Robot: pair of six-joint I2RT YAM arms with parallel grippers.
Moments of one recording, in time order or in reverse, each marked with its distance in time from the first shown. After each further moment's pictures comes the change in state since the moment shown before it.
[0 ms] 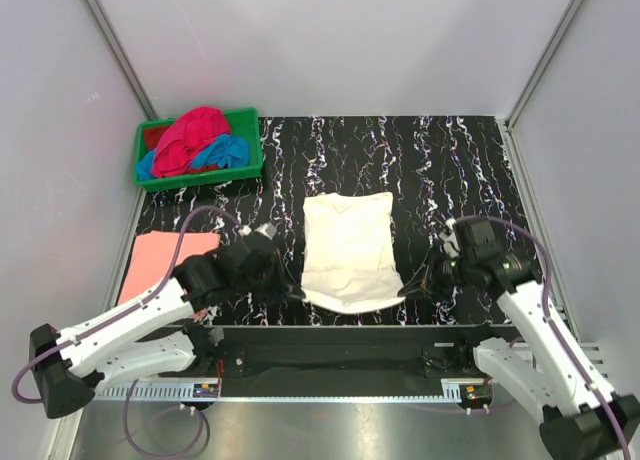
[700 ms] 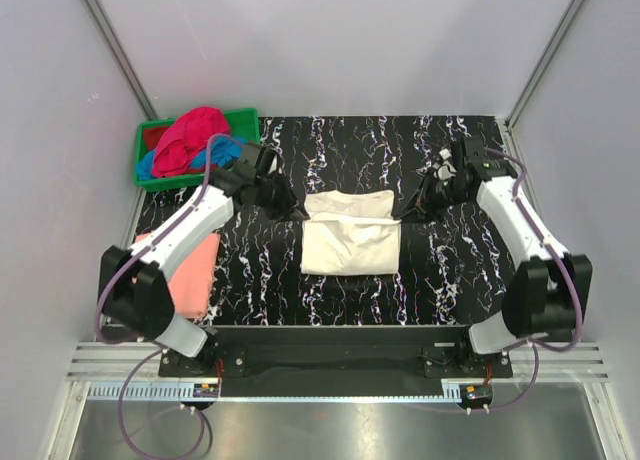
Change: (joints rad) left arm 0.501 0.602 0.505 0.041 0.253 0.352; right arm -0.203 0.711 0.519 0.100 -0.088 -0.203
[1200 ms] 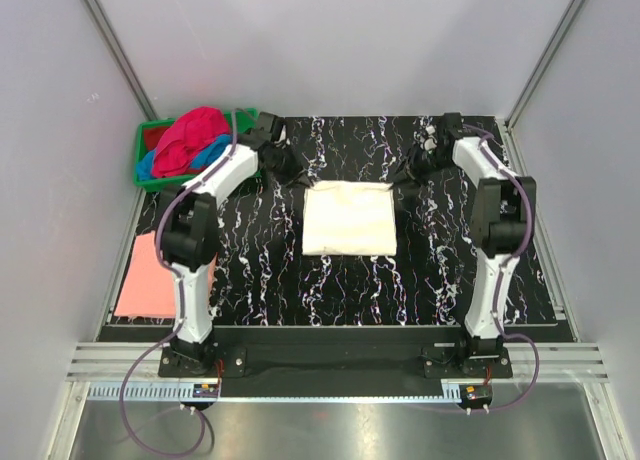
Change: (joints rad) left arm 0.132 0.541 0.429 0.041 0.057 0.096; right arm -0.065 0.642 0.446 0.152 -0.068 -0.049
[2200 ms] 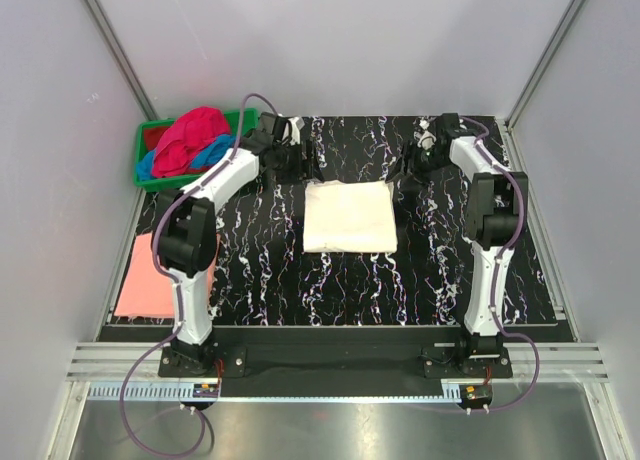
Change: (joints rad) left arm -0.021 -0.035 -0.039 0.135 0.008 0.355; right arm -0.010 0.161 0.149 0.038 0.066 -0.276
